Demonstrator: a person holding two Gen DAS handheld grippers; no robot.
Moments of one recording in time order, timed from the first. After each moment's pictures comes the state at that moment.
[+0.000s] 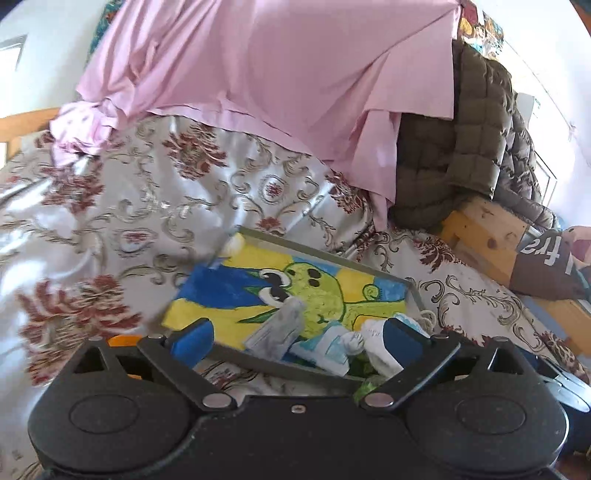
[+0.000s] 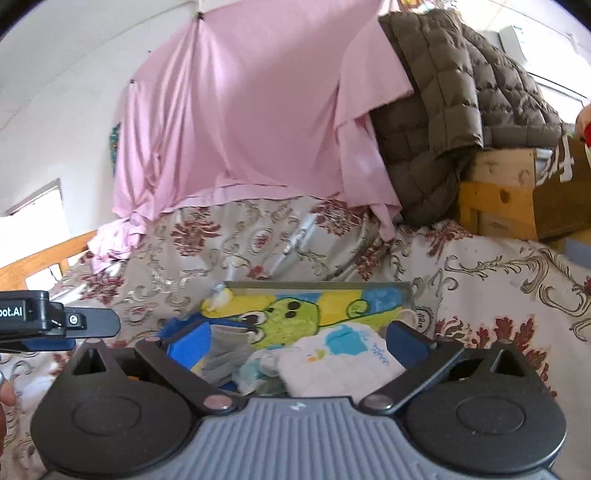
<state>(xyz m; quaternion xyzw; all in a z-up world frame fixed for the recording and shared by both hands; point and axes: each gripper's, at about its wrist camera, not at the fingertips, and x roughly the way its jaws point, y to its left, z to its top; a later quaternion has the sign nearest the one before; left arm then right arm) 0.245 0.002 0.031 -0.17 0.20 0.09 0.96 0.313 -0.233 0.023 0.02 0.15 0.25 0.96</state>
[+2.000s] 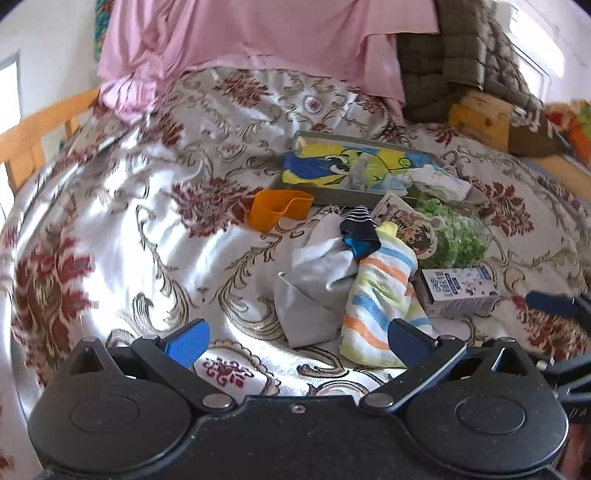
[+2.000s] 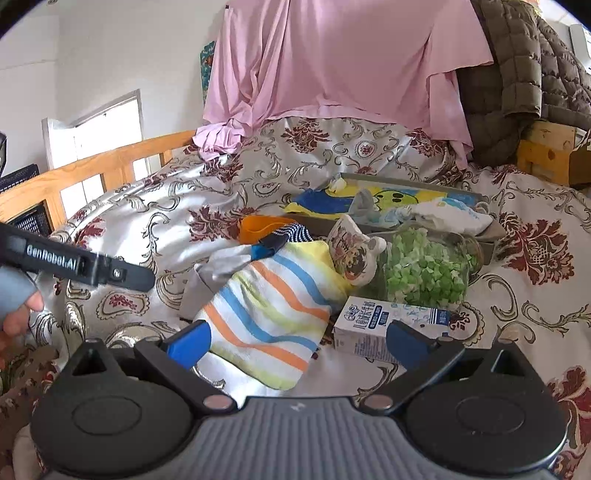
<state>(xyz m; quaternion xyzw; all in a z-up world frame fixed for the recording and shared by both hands) 0.043 0.044 -0.002 -0.09 0.33 0.09 0.93 0.087 -0.193 -0.016 -0.07 0.25 0.32 0.91</state>
